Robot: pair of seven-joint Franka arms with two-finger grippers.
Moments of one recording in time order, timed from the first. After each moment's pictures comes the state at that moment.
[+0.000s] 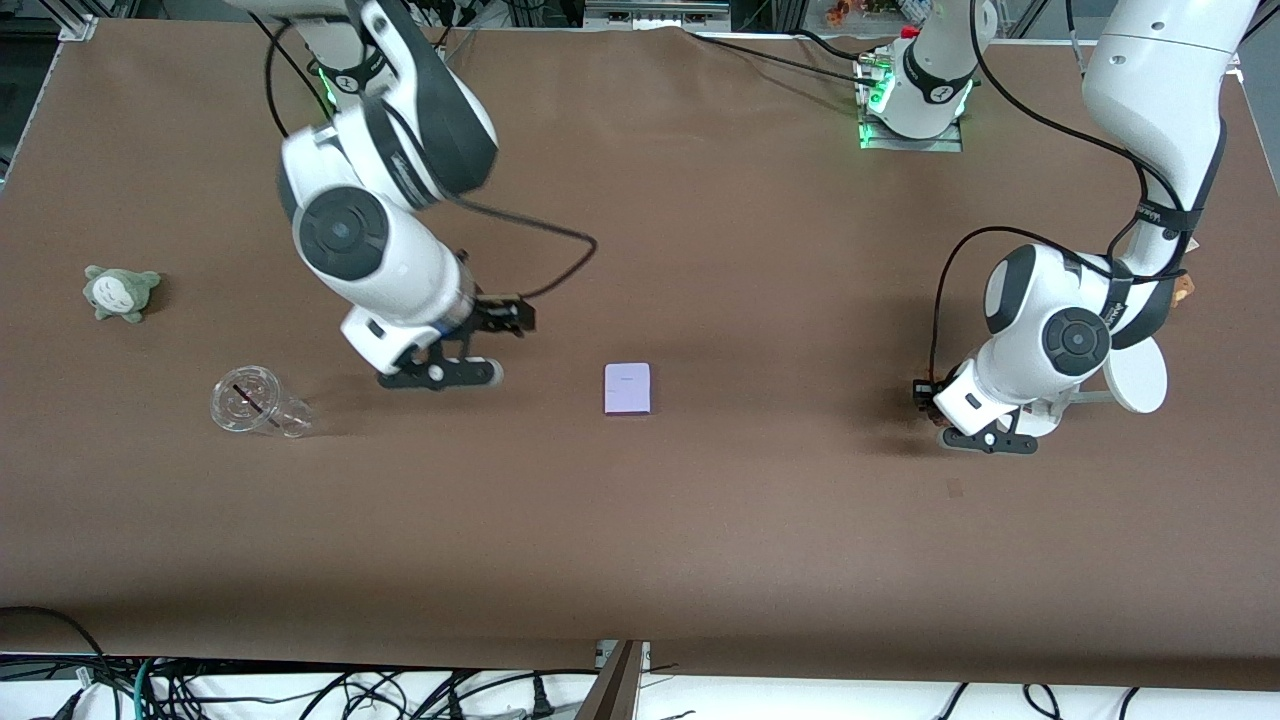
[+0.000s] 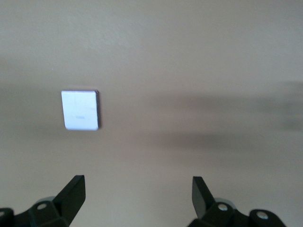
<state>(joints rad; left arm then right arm) 0.19 0.52 -0.28 -1.89 0.18 2.33 -0.11 0.52 0.53 -0.04 -1.35 0.13 1.81 0.42</state>
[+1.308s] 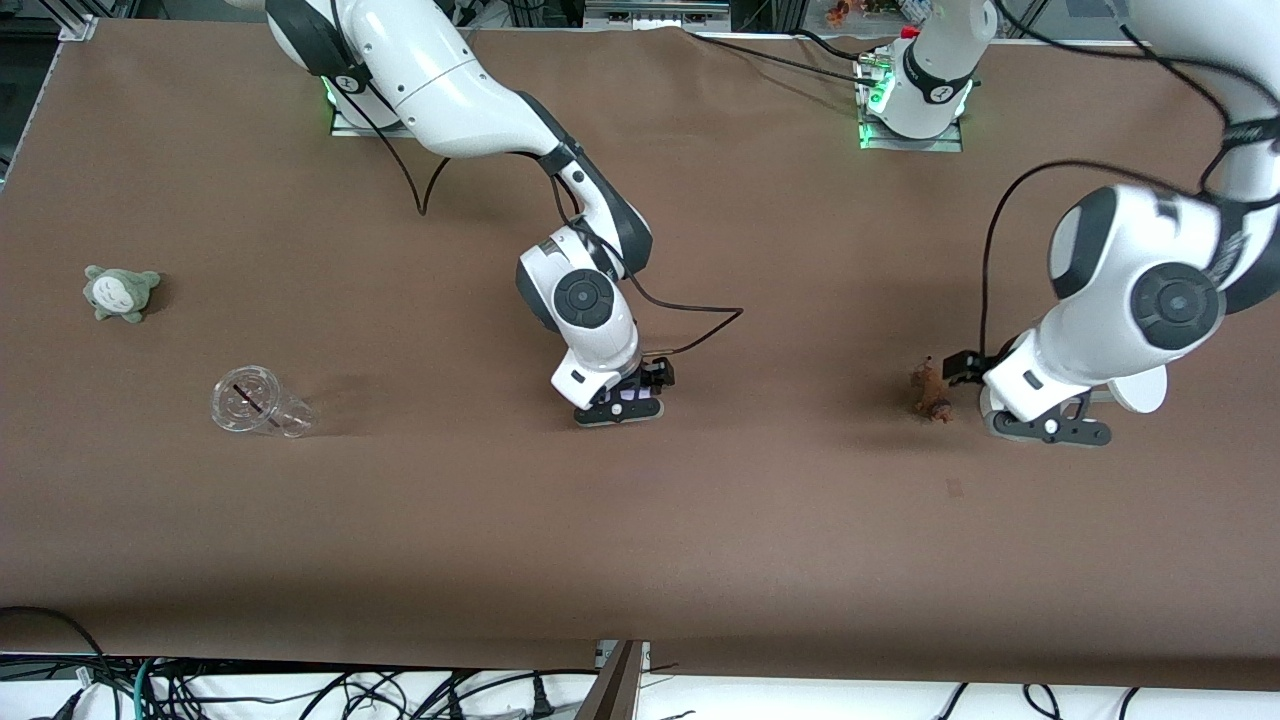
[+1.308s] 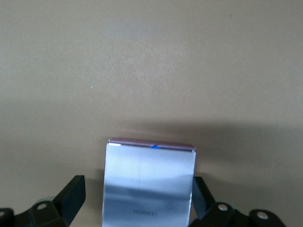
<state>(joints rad) 0.19 0.38 -0.36 -1.60 0.18 1.81 -0.09 0.73 0.97 -0.04 -1.24 0.10 2.33 0.52</state>
